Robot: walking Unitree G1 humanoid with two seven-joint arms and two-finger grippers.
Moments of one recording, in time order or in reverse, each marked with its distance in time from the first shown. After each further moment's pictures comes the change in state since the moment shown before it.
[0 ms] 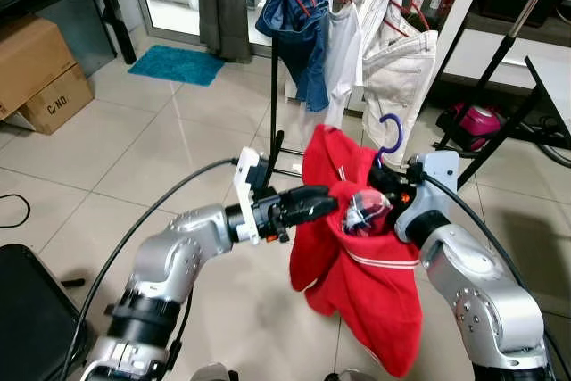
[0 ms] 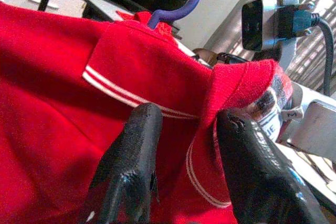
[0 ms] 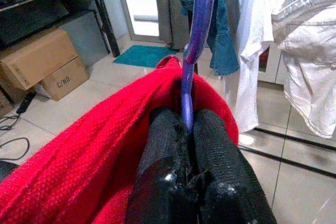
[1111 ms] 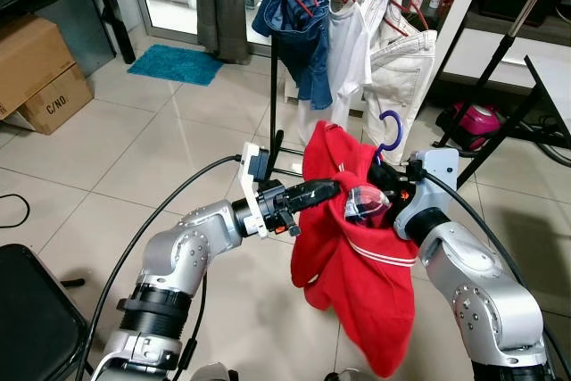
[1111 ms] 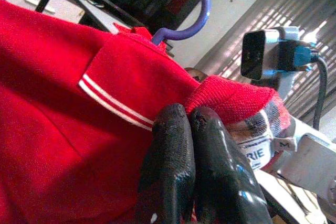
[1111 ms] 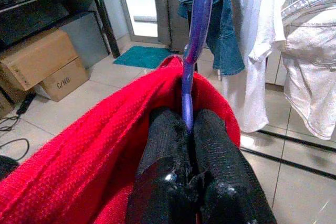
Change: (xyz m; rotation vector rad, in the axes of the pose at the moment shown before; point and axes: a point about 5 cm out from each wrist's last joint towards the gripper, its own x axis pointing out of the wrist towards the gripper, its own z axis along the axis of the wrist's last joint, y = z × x) left arm 0.007 0.000 0.000 -0.113 -0.081 0.002; right arm 0.000 0.000 0.001 -0.002 -0.002 -0.001
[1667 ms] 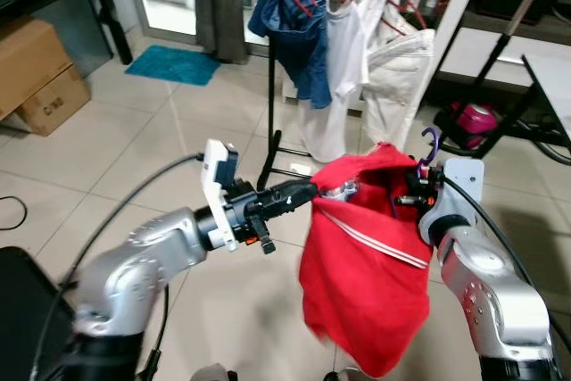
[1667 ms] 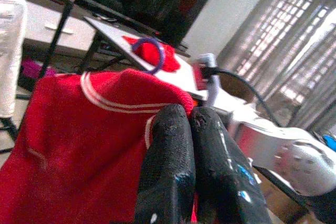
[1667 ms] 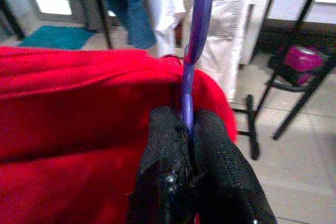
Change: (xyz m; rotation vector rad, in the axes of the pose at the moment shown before) left arm -0.040 -0.051 0.025 0.164 0.007 0.044; right arm 0.000 -0.042 -0.013 -0.073 0.097 -0.339
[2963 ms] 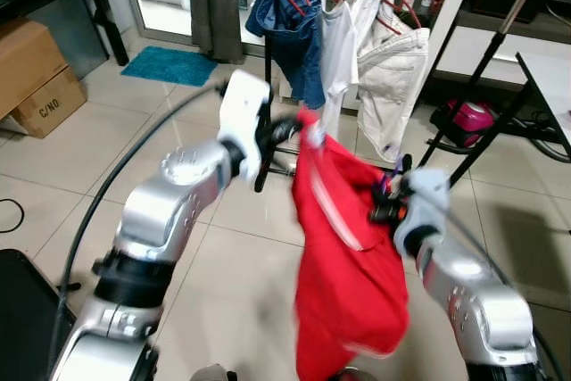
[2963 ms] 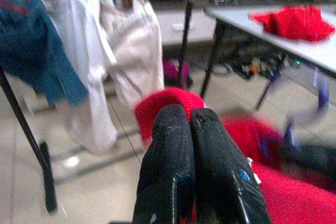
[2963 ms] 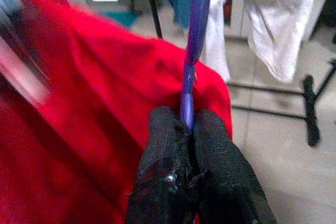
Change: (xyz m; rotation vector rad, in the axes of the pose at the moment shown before) left arm 0.044 0.049 0.033 0.392 0.150 0.463; right arm -0.005 0.031 -0.004 0.105 0.060 0.202
